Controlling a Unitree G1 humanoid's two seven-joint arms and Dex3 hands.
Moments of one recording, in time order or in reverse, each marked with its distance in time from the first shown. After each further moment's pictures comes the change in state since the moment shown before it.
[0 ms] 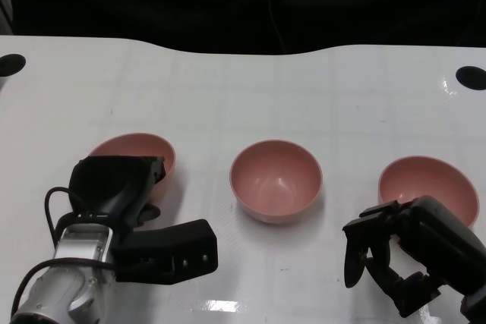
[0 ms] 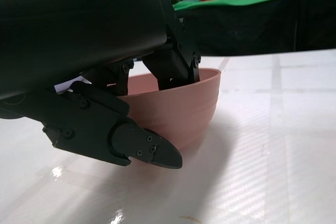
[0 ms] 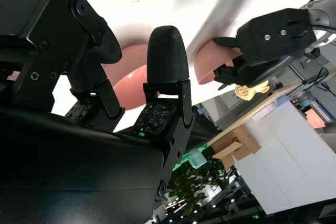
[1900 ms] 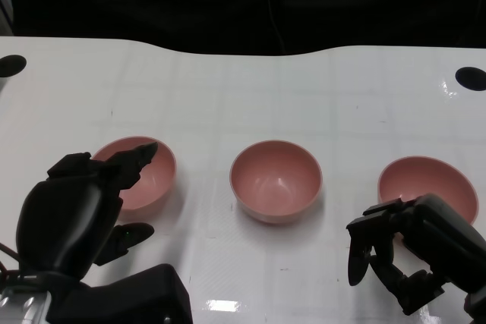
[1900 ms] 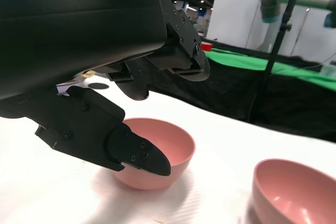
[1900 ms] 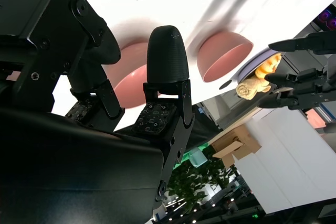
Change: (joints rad) left arm 0.457 -0.031 0.329 -0.738 -0.026 -0.093 -0.219; right arm -0.009 -0.003 -0.014 0.020 -0.002 -0.019 0.005
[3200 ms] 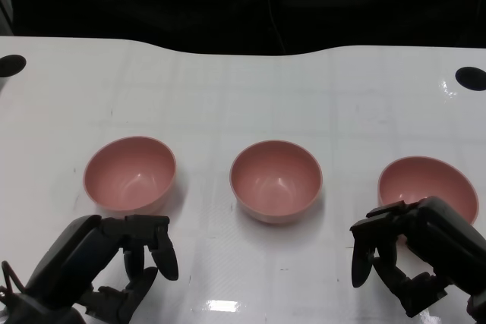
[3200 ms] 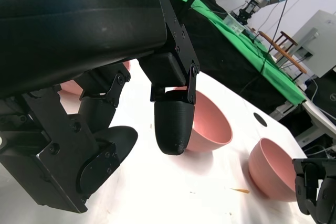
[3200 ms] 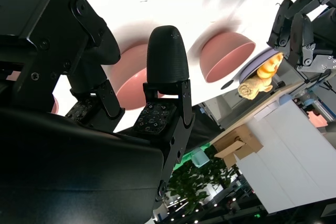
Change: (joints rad) left arm -0.043 0.098 0.028 0.481 -0.652 -0.741 -0.229; right arm -0.001 -0.001 -0.006 0.034 0.000 -0.028 -0.006
